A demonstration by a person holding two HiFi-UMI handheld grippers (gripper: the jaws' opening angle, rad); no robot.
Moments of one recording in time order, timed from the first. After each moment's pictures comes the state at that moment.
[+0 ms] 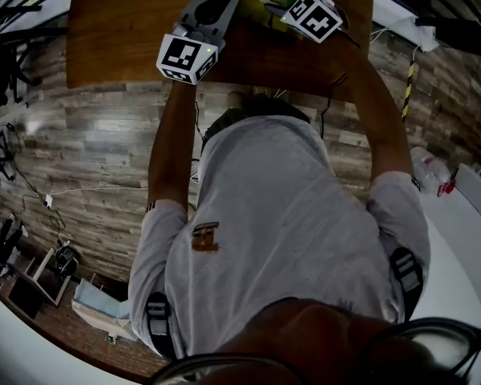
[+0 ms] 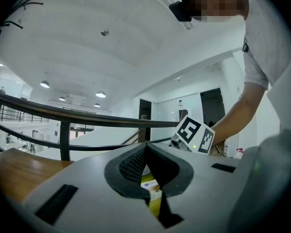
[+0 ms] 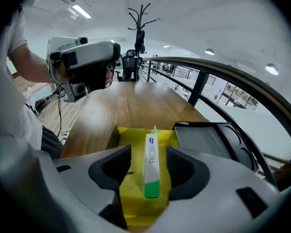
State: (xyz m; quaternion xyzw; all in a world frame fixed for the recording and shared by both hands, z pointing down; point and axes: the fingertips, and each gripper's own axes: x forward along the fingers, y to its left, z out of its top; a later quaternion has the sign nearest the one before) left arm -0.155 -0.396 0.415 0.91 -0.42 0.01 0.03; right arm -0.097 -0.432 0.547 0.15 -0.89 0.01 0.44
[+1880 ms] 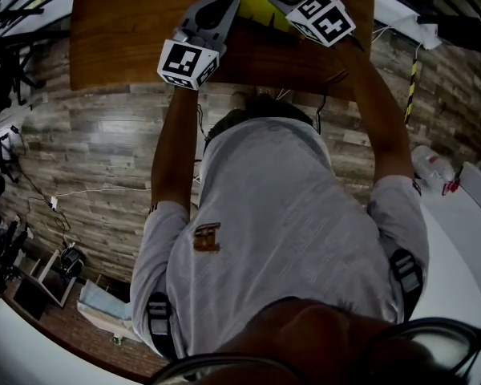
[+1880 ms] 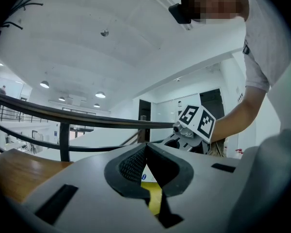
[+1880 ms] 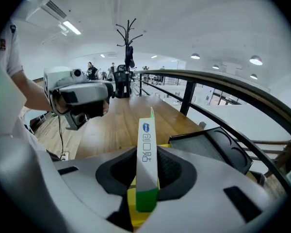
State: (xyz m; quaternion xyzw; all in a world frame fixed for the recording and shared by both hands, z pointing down) left arm -0.157 -0.387 0.411 0.91 -0.42 0.01 0.03; right arm -0.104 -0.427 0.499 0.20 -0.91 0.05 0.37
